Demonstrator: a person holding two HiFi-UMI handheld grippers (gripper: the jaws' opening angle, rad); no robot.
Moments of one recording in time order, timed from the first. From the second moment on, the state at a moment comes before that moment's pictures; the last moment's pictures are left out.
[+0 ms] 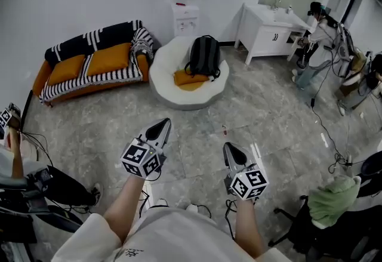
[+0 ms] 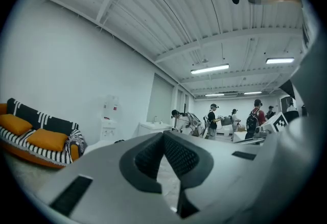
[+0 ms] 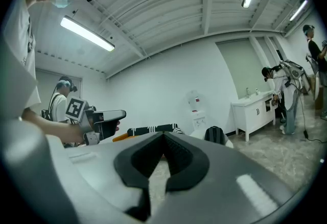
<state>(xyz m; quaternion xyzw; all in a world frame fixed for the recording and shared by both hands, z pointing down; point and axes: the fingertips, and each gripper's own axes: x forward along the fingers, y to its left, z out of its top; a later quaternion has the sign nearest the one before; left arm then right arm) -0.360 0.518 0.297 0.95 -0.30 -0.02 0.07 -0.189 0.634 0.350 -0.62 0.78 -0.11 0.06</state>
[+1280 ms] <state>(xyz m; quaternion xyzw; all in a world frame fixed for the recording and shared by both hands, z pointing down) -0.279 0.420 0.313 0.96 -0.26 -0.01 0.08 -0.128 0.546 0.355 -0.64 0.76 -0.12 0.03</state>
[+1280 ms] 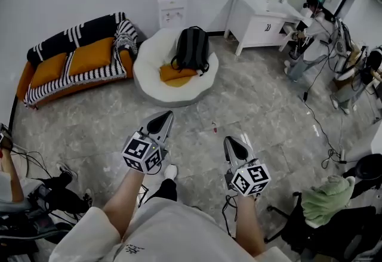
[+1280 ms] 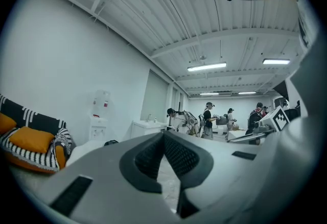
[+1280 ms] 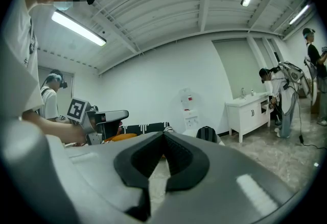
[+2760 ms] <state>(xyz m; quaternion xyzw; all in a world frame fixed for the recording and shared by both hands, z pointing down) -0.210 0.156 0.334 0.97 -0.21 0.01 0.11 -0.081 0.265 0.361 -0.65 0.74 -0.14 0.02</state>
